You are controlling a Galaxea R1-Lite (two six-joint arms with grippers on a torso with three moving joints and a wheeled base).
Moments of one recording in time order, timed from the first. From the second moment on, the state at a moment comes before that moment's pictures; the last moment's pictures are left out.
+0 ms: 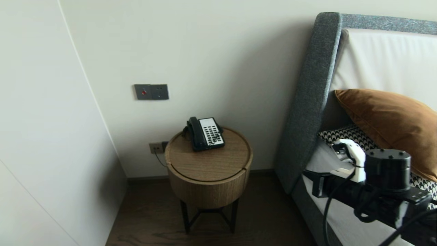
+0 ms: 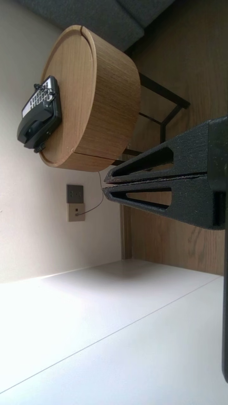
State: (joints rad) left arm 0.00 0.00 0.00 0.00 0.00 0.00; right arm 0.27 1.65 -0.36 -0.94 0.04 0.22
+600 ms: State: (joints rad) left arm 0.00 0.00 0.00 0.00 0.00 0.00; right arm -0.02 1.01 -0.11 -0.50 0.26 0.18
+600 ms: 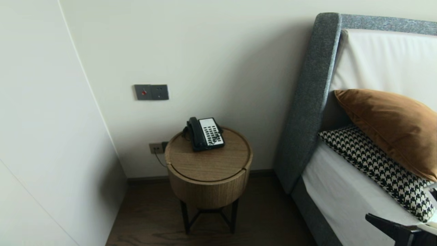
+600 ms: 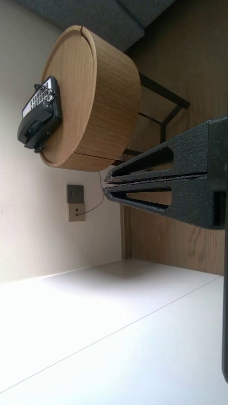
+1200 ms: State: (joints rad) left arm 0.00 0.00 0.00 0.00 0.00 0.00; right arm -0.14 0.44 -0.01 -0.14 0.29 0.07
